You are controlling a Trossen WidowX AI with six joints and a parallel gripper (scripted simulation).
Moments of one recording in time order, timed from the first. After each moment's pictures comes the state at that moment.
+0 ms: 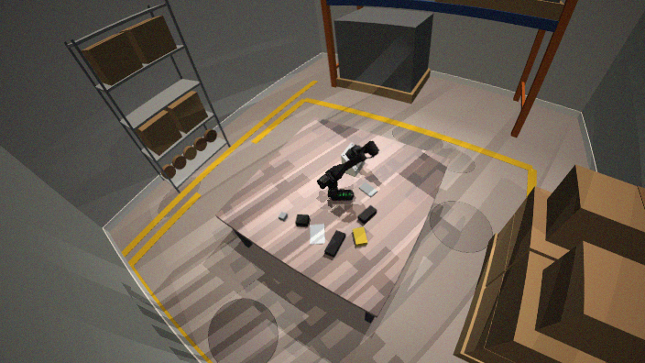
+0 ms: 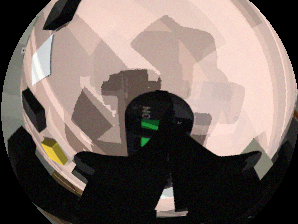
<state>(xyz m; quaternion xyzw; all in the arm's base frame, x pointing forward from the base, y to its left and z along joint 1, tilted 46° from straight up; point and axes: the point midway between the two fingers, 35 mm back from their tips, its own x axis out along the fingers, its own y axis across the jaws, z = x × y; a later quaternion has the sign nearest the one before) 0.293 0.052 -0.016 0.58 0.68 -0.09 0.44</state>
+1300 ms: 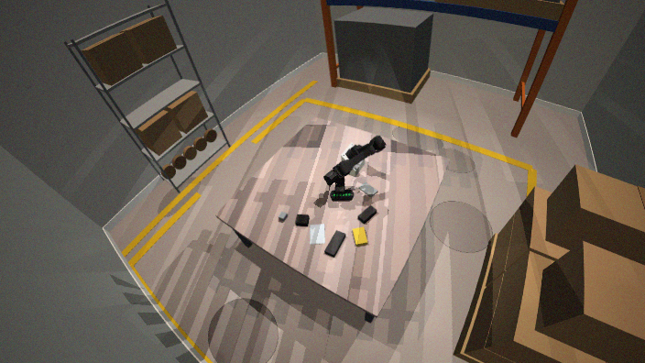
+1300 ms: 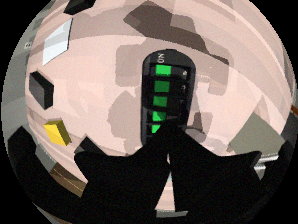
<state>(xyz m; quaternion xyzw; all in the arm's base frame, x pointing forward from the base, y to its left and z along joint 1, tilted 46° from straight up) 0.276 0.055 0.048 0.58 0.68 -0.09 0.43</state>
